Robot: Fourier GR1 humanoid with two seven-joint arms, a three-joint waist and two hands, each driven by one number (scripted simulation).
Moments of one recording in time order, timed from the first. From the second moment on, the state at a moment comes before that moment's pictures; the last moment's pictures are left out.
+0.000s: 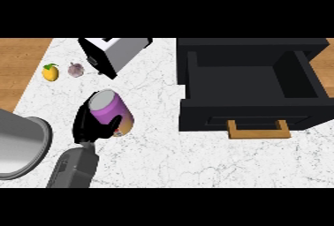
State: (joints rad) left arm -0.27 0.01 0.14 -1.12 0.34 -0.06 -0.24; right arm 0.47 0.00 -0.72 -2.28 -0.57 0.52 0.23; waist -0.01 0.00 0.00
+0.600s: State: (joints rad) left arm -0.43 0.01 0.02 -1.39 0.28 0.18 0.04; right arm 0.47 -0.01 -0.70 -2.30 -0.55 0.48 0.24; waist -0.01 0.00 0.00
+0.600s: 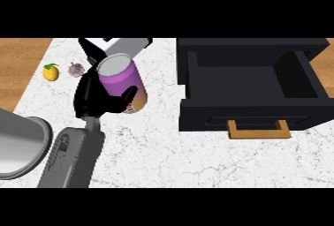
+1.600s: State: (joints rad) left arm -0.88 0.00 -0.08 -1.23 0.24 0.45 0.20; right arm 0.43 -0.02 -0.69 -2.30 -0.55 0.45 0.28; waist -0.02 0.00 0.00
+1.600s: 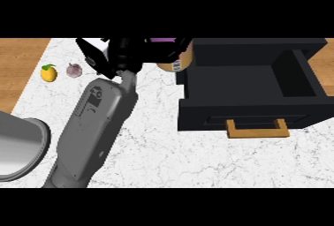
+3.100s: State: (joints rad) left arm -1.37 0.00 -0.34 -0.63 0.65 0.66 -0.01; right arm 0.39 -0.02 -0.66 -2.31 -0.54 0.45 0.30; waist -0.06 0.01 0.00
